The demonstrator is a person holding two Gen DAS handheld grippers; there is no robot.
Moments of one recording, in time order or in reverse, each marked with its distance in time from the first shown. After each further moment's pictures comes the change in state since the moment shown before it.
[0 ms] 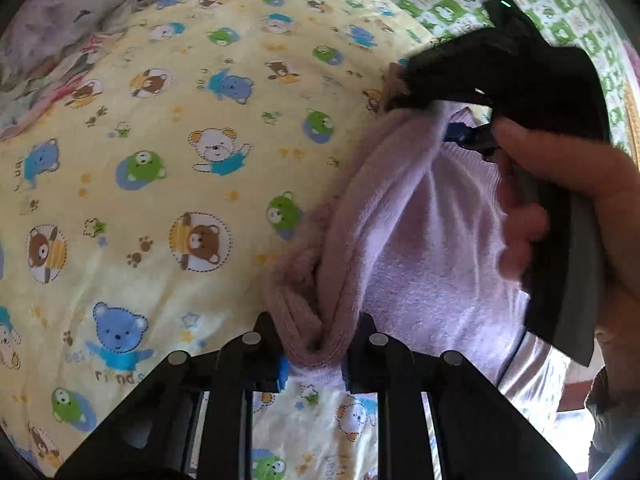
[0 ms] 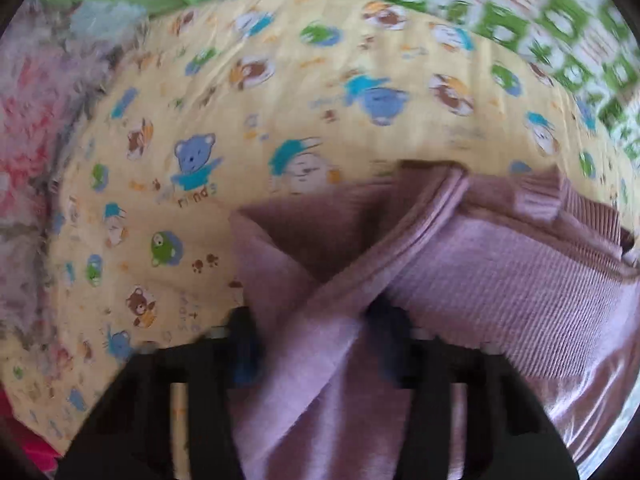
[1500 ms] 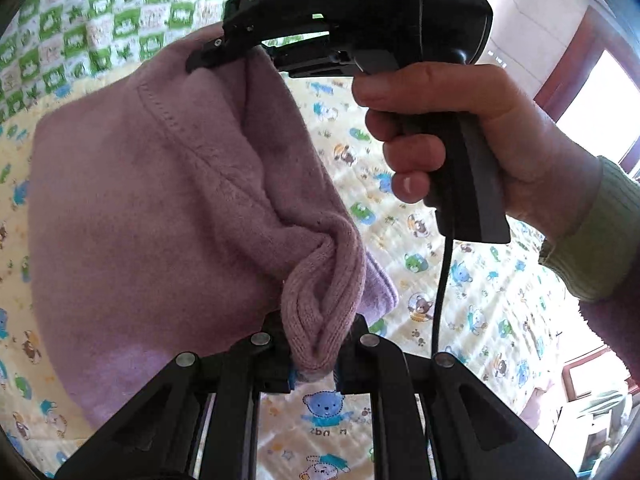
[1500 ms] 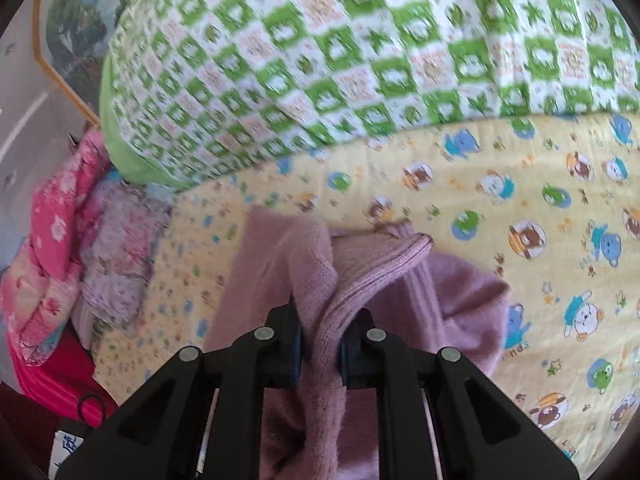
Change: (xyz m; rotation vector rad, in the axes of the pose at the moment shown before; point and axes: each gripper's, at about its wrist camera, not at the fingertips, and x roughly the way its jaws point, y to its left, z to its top) left arm 0.065 -0.346 -0.155 0.936 0.194 -0.318; right arm -0.145 -0.360 -0.103 0.142 -0.339 0.379
